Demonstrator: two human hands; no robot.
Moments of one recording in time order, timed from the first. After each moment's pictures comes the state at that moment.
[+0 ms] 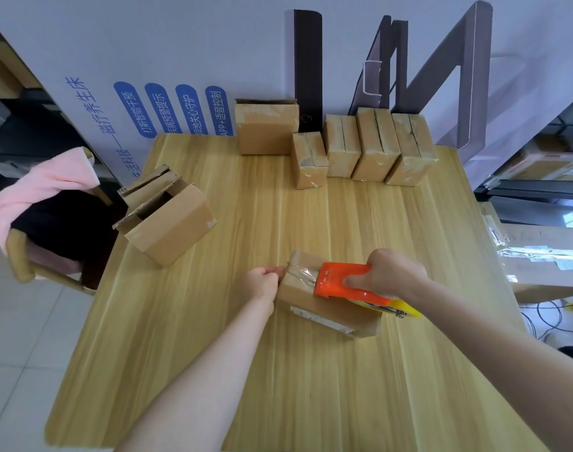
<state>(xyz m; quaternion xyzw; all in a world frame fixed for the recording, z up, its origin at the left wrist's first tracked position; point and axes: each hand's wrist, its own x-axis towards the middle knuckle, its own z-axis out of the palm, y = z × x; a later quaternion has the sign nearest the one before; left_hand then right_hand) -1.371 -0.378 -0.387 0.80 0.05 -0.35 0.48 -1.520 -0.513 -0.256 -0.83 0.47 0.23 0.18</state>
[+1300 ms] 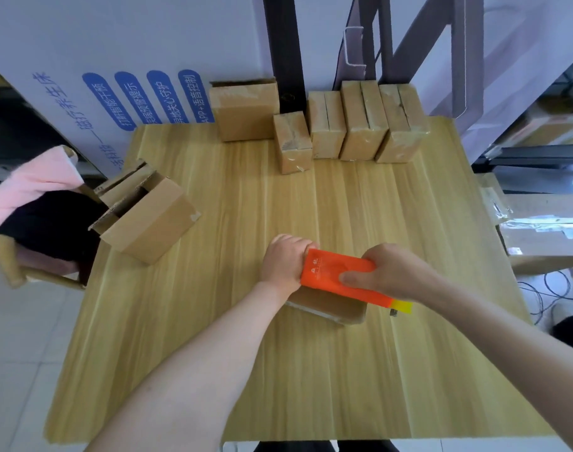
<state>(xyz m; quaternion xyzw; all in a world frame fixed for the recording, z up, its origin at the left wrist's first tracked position) -1.398 -0.428 -0.378 0.80 -0.54 -0.09 0.24 -1.560 -0.527 -0.254 -0.84 0.41 0.20 0.29</state>
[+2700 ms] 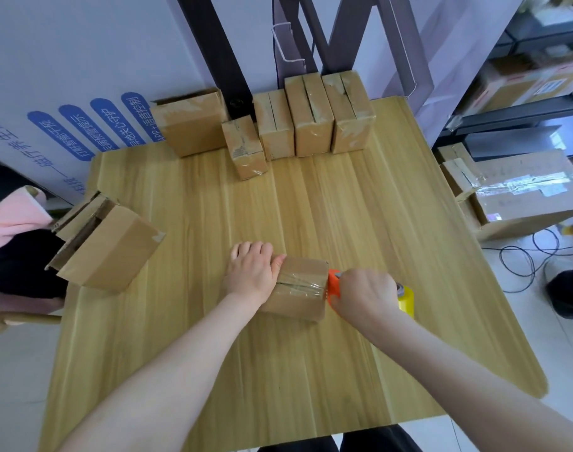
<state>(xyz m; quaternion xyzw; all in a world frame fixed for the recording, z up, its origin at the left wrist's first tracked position) -1.421 -0.440 -0.388 0.85 -0.53 -0.04 0.00 -1.611 -0.510 -0.295 -0.86 0.46 0.20 0.11</state>
